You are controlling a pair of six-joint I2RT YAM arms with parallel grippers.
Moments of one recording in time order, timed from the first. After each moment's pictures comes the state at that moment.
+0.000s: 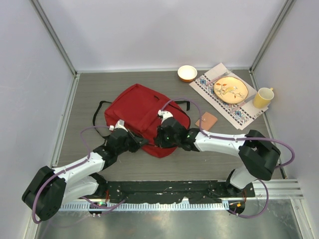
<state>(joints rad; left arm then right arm) -0.62 1.04 0.31 0.17 0.06 -1.26 0.96 1.56 0.88 -0.04 0.01 0.60</state>
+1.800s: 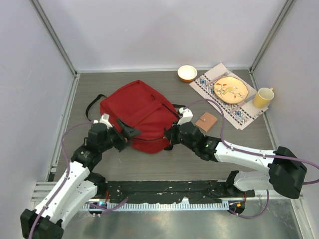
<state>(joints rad) -0.31 0.69 0.54 -0.35 0.28 -1.06 0.96 1.22 0.65 0.13 0.27 0.66</state>
